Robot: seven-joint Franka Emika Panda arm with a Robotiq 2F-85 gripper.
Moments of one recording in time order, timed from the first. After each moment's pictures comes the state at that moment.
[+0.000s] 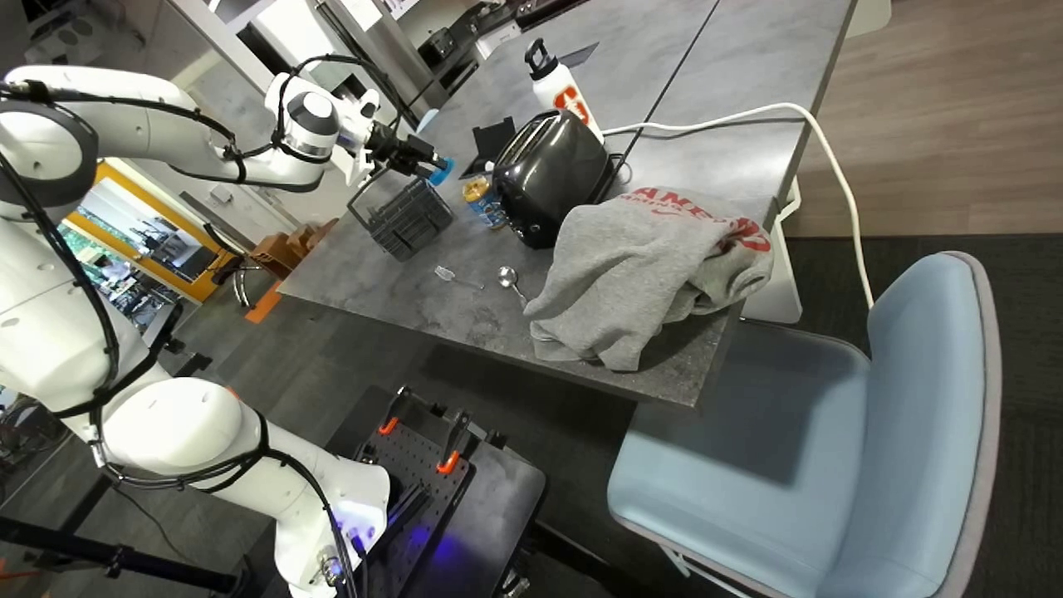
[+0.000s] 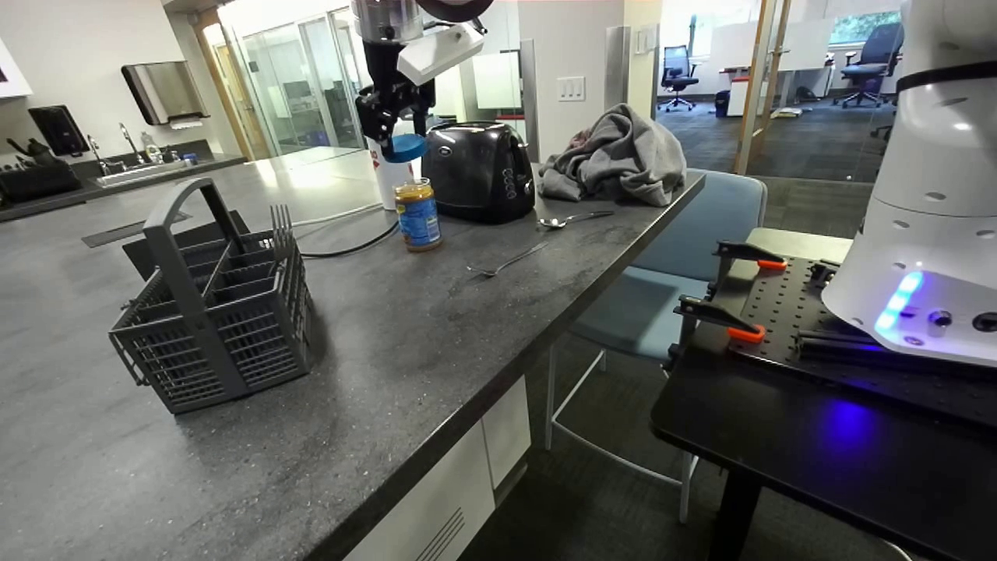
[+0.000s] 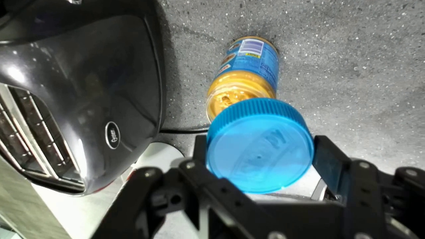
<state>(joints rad) 0.30 0.27 0.00 -1.95 -0.51 2.47 0.59</state>
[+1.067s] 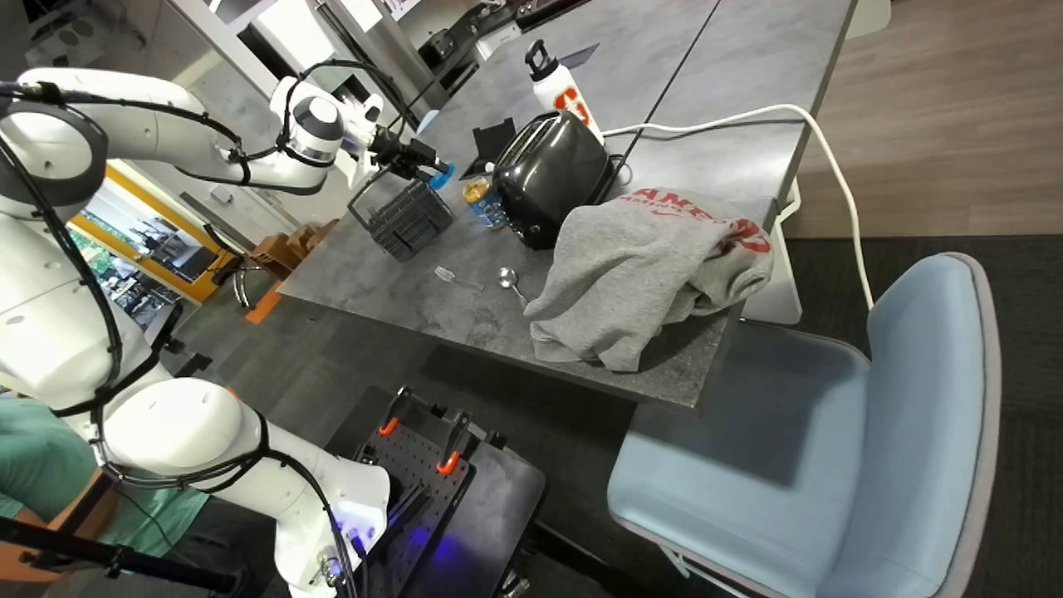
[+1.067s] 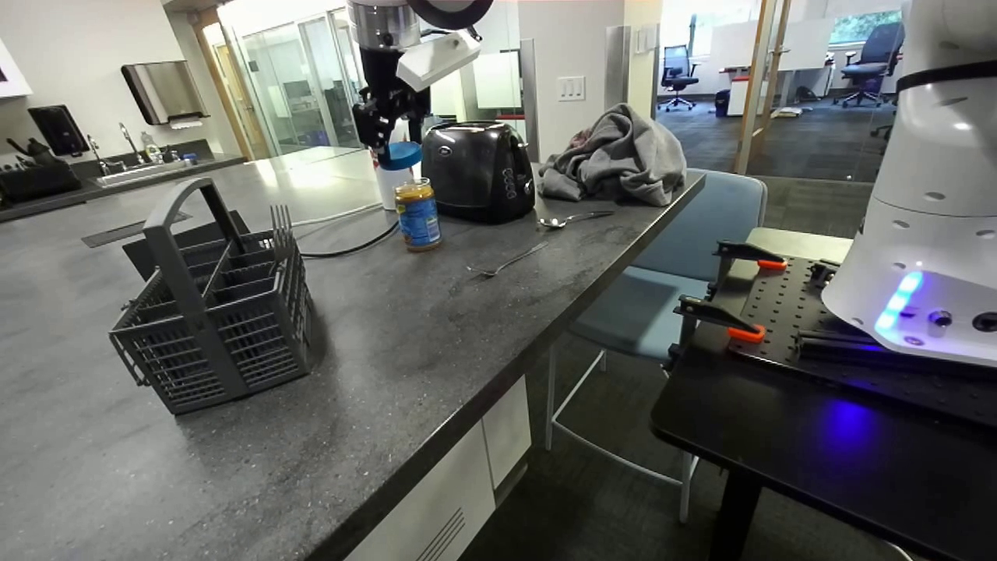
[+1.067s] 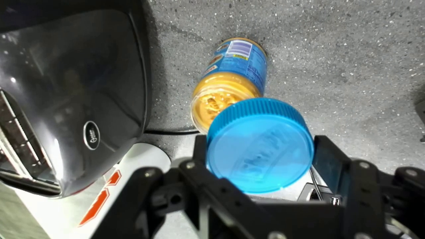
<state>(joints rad) 0.30 0.29 0.01 -1.95 -0.49 2.50 0.54</state>
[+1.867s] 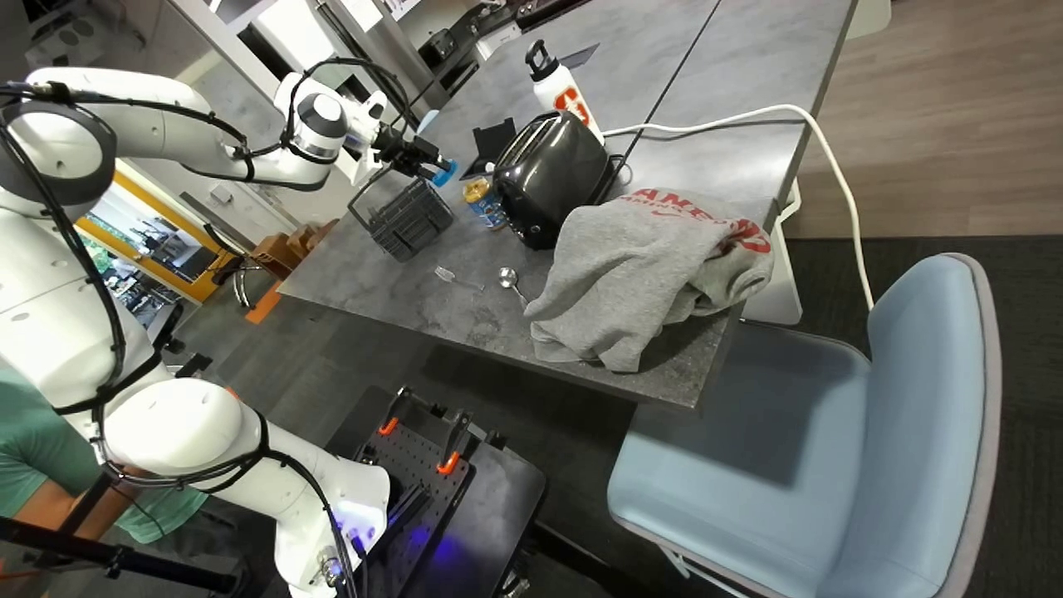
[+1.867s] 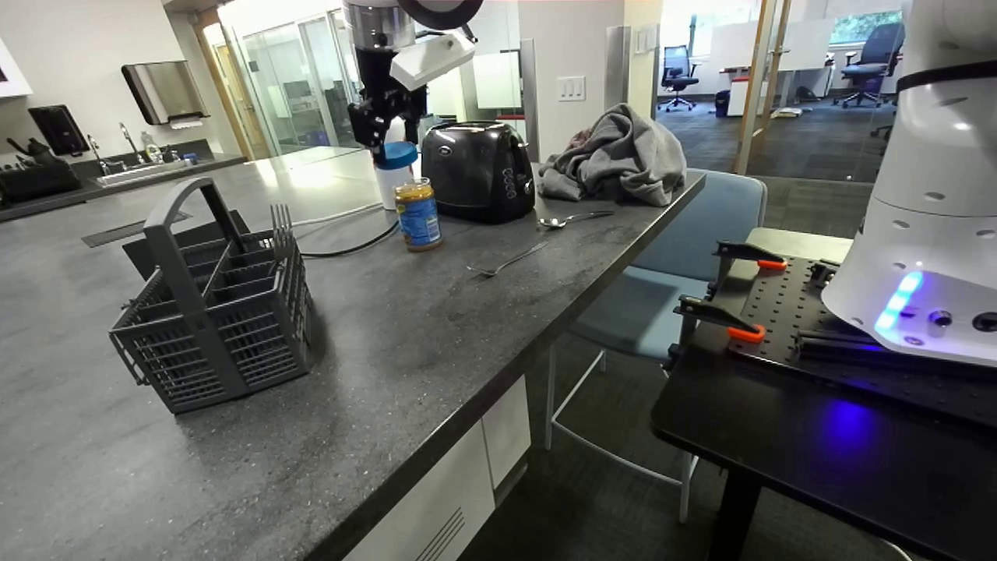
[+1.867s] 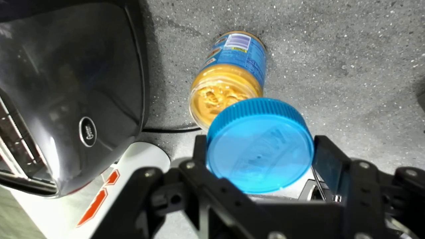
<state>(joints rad) 0.29 0.32 0.01 -1.91 -0.46 2.49 0.53</state>
